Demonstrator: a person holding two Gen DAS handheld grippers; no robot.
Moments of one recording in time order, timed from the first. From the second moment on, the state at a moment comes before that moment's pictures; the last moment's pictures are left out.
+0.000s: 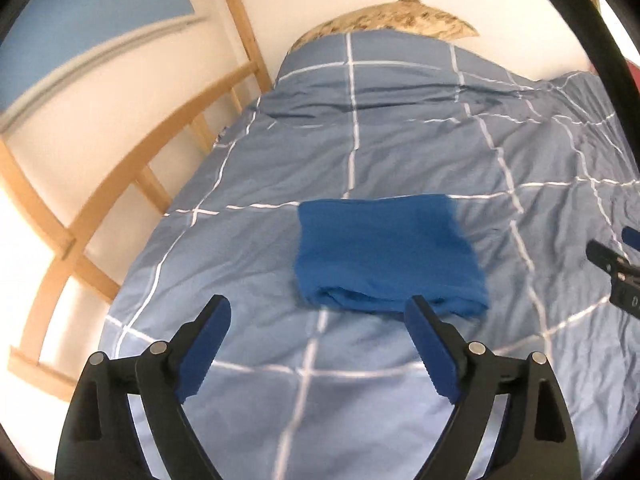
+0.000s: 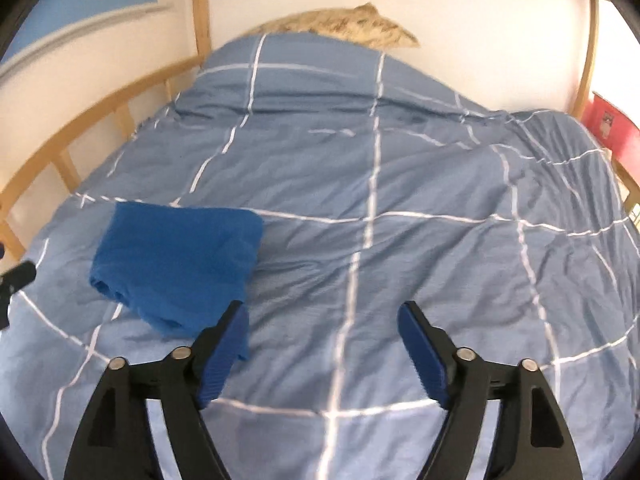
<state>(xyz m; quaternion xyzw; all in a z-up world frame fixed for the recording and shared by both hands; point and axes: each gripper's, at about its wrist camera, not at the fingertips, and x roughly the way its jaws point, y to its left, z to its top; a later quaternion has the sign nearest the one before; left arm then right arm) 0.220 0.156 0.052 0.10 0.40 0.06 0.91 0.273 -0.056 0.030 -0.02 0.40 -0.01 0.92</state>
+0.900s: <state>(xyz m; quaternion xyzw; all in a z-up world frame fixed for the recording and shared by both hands) 0.133 0.040 -0.057 0.05 0.33 -0.02 0.94 0.132 -0.148 -0.058 -0.02 0.33 -0.04 0.94</state>
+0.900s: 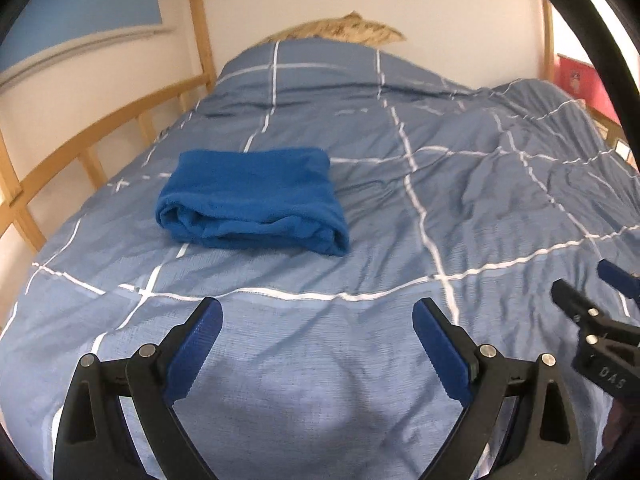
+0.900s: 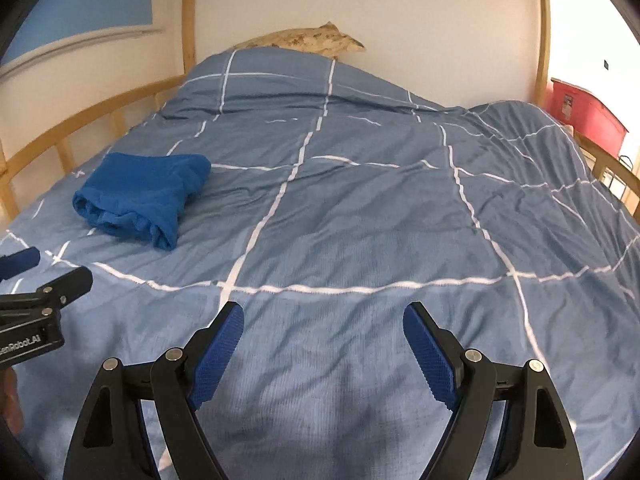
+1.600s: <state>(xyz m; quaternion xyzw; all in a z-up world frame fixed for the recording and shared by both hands) 0.027 0.029 -0.008 0.06 0.30 -0.03 0.95 0.039 -0.153 -0.020 -0.01 0.30 -0.05 0.95</state>
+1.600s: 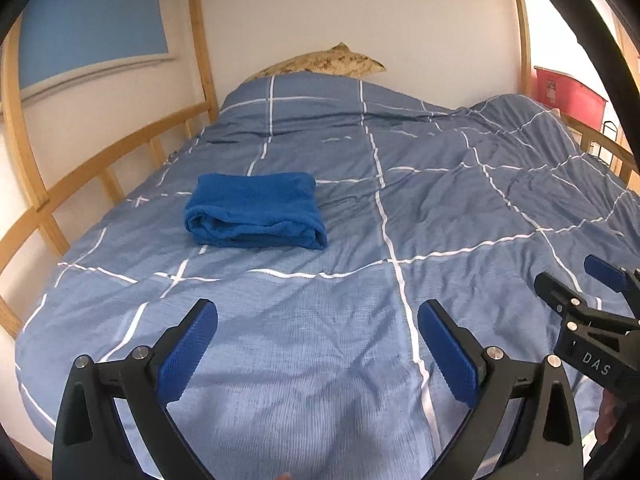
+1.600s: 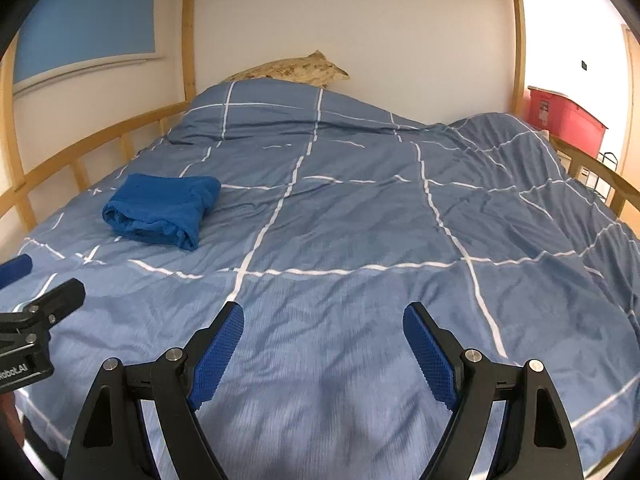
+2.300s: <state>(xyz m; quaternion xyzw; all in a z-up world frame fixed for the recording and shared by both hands) -0.004 0.020 0.016 0.05 0.27 -0.04 0.96 -0.005 -0.169 0.004 -0.01 0.28 -0.05 0.96</state>
